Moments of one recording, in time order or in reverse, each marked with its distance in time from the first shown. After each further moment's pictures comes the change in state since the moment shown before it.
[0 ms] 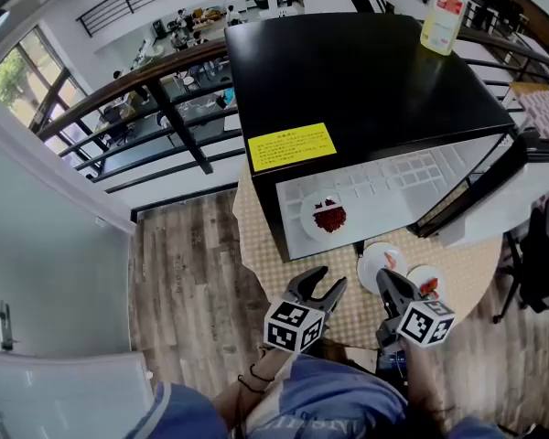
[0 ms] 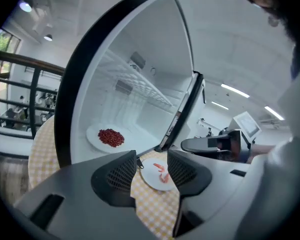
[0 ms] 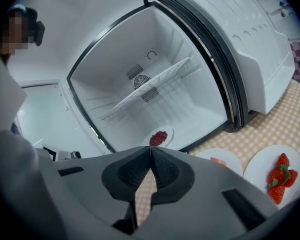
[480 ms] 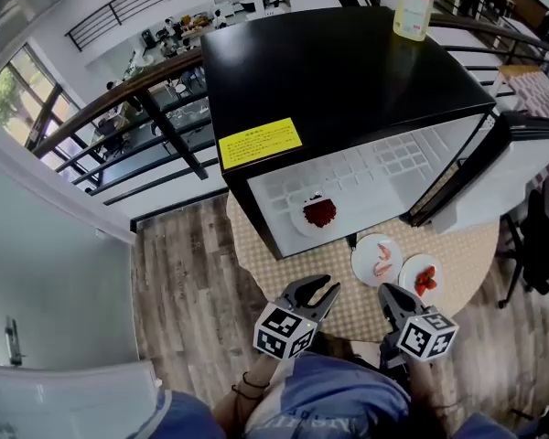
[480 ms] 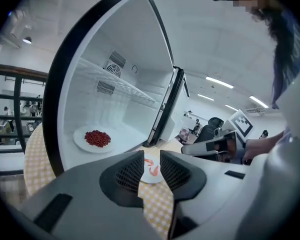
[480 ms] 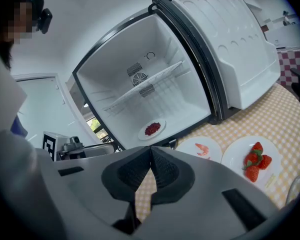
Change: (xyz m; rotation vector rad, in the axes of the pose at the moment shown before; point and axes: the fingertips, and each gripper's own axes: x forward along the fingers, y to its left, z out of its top) left arm -0.016 -0.032 -0.006 0.125 0.039 -0.112; right arm -0.047 -0.003 -0.033 -0.027 0.042 -0.077
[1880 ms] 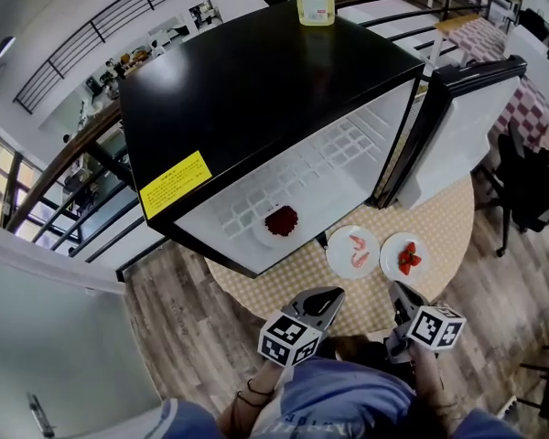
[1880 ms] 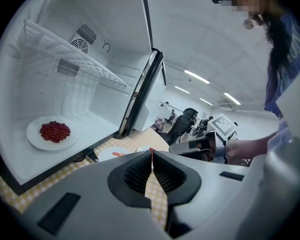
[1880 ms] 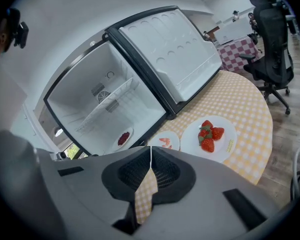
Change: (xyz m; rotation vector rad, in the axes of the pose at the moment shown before) left arm 0.039 -0.060 -0.019 0.078 0.128 -0.296; right arm -0.055 -0.078 -0.030 0.334 -0.170 -0.244
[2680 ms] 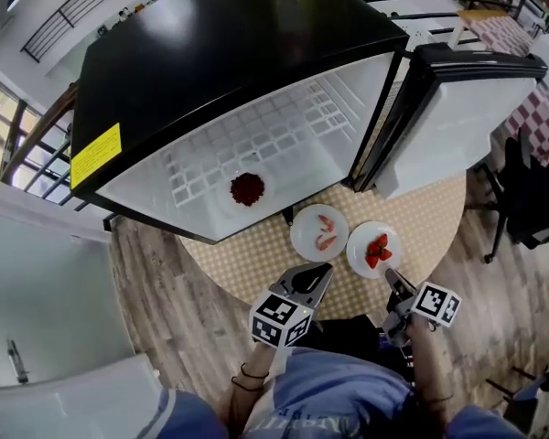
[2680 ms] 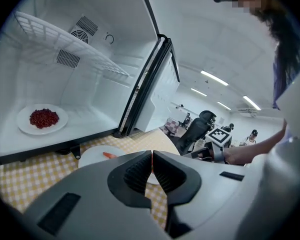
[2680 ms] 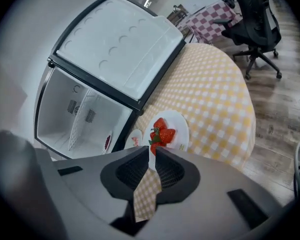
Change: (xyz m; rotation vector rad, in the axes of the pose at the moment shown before) left arm 0.079 -0.018 0.003 -0.109 -0.022 0.178; right arm -0.014 -0.121 0.034 0.260 0.204 -0.073
